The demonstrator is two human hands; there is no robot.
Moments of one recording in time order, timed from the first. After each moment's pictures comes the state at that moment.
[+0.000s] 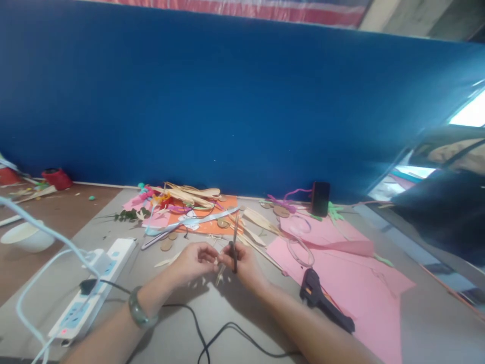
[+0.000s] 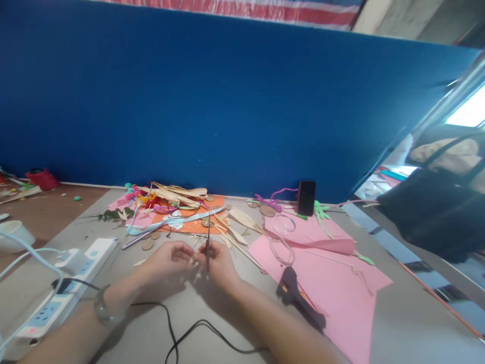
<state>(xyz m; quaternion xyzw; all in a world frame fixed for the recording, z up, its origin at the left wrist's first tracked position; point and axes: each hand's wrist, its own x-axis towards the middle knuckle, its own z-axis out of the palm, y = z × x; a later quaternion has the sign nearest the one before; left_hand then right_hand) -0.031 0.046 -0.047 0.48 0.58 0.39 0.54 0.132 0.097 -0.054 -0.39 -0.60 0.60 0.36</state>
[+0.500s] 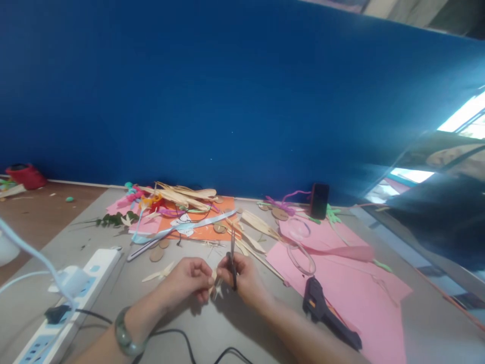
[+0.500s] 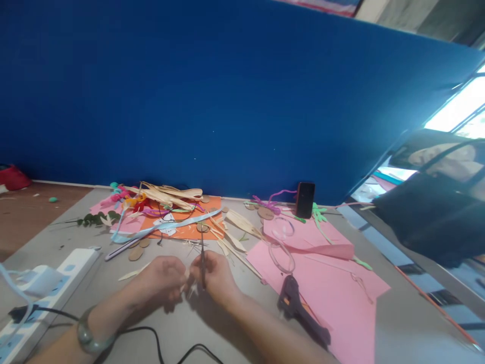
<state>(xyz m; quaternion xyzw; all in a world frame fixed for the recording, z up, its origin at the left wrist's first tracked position) -0.028 0.051 -0.070 0.34 0.51 0.40 0.68 0.132 0.102 -0.050 -0.39 -0.60 0.61 0.34</state>
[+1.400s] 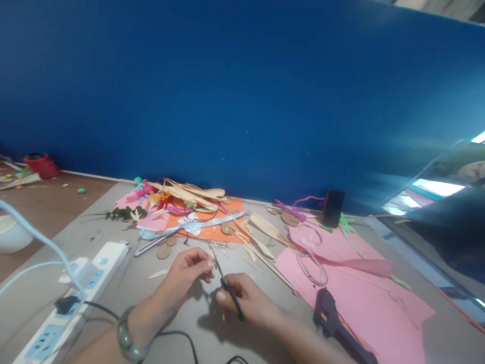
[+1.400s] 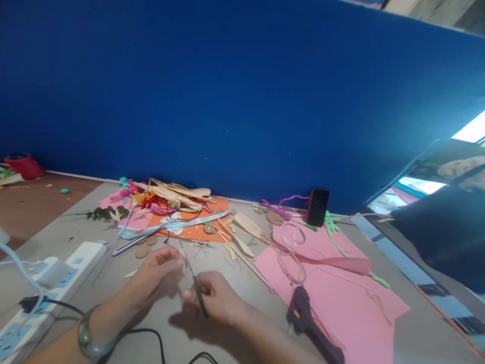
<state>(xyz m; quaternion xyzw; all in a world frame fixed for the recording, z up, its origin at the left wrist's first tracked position) -0.036 0.049 -0.055 0.29 0.46 0.58 0.61 0.139 0.098 -0.062 -0.31 -0.68 0.66 0.07</state>
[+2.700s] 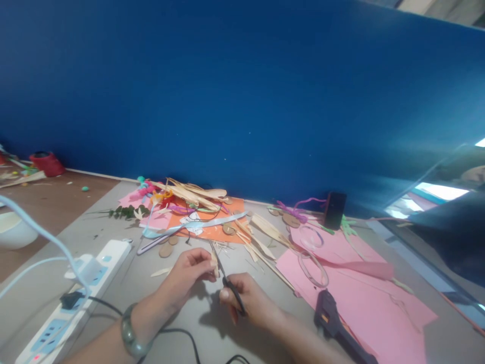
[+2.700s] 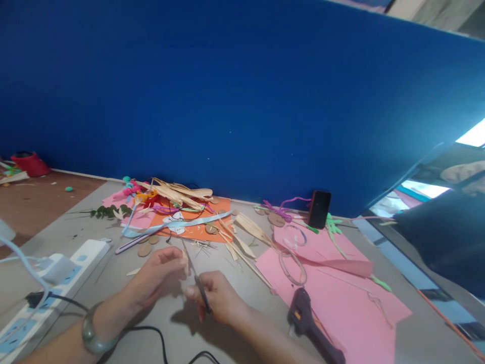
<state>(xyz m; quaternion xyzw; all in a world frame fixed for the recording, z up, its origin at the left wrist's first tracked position) -0.037 0.049 -0.052 0.29 0.42 0.58 0.64 0.136 0.095 -0.063 -0.34 -0.66 0.66 0.10</state>
